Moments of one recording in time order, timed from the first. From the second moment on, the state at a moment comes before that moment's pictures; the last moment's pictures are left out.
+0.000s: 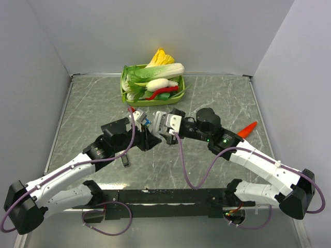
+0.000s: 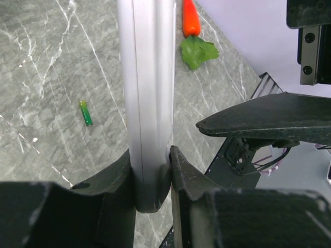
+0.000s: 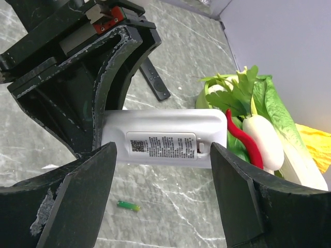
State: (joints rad) left arm -0.78 0.94 0.67 0.03 0.25 -0.46; right arm 0.83 1.08 0.95 -0.08 -0.36 -0.62
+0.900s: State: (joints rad) left arm -0.77 0.94 0.68 0.01 0.23 -0.47; right arm 0.86 1.14 1.03 -0.16 -0.31 -0.62
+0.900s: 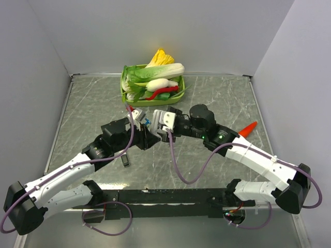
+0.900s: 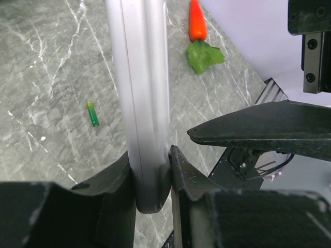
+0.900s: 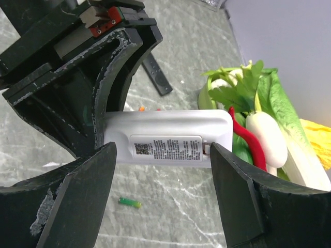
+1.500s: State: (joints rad) left arm -0.78 0.91 0.68 -0.12 0.20 -0.47; right arm 0.86 1.26 1.13 -0.31 -0.33 -0.62
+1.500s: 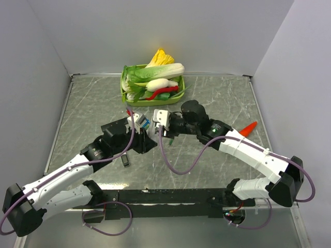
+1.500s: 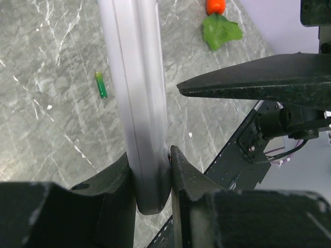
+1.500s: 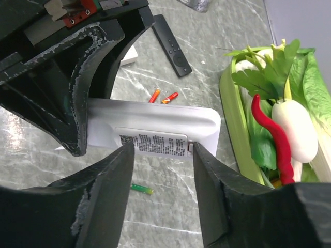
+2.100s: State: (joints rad) left arm -0.81 0.90 0.68 -0.11 0.13 -0.45; right arm 0.98 1.29 1.15 -0.29 -0.45 -0.56
